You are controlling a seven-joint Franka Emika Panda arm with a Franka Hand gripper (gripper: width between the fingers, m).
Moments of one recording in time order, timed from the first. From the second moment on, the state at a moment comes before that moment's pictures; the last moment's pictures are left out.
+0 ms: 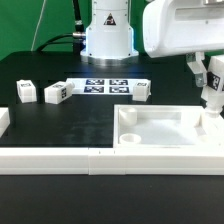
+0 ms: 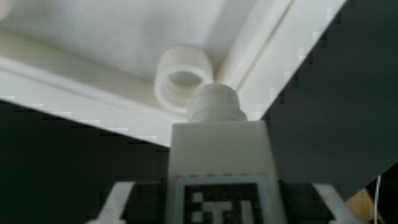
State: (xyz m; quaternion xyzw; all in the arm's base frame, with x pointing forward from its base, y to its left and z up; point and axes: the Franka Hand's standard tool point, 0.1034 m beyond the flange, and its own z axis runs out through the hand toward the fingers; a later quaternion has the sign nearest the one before) arm 0.619 0.122 0.108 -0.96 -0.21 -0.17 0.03
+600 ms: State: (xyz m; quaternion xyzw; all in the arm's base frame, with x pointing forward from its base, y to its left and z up) arm 0.619 0.118 0.106 -0.96 -0.22 -0.17 0.02
